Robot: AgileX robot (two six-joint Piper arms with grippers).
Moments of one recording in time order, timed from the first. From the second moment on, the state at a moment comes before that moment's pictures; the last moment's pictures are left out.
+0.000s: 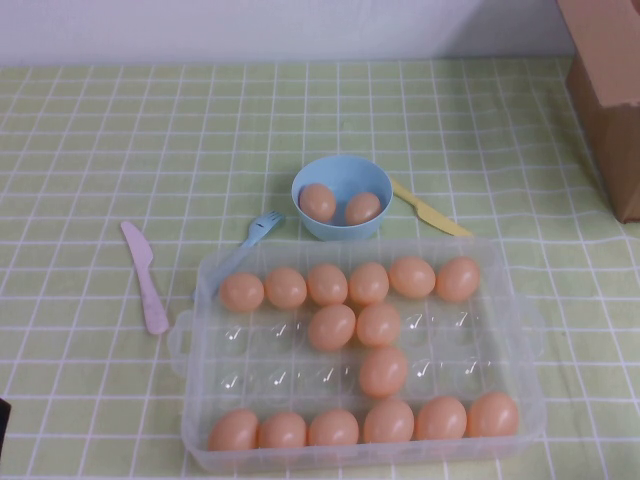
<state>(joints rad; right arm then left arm) 0.02 -0.01 0.03 0.02 0.37 0.02 -0.11 -0.01 0.03 -0.77 0.13 0.23</state>
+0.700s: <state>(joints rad) 0.02 -0.01 0.03 0.02 0.37 0.02 -0.11 0.41 -0.39 -0.54 0.57 0.29</state>
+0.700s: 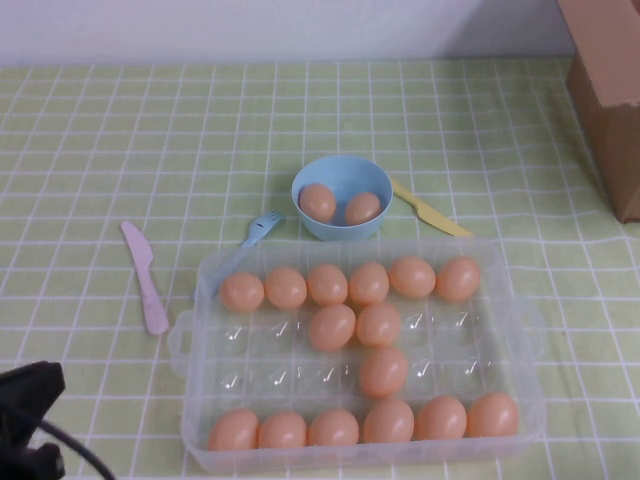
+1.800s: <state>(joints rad) 0.02 -0.01 0.03 0.02 0.37 0.02 -0.67 1.69 -1.27 -0.11 0.86 0.40</state>
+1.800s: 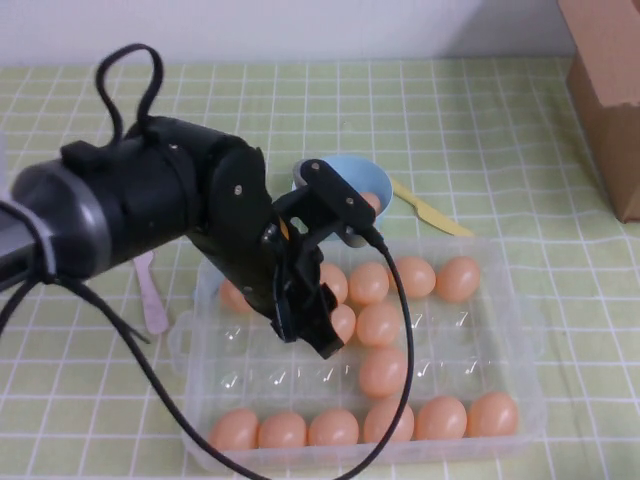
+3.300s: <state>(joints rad) 0.02 -0.01 0.03 0.02 0.37 0.02 -0.70 1.90 -1.33 -0.05 0.75 0.53</state>
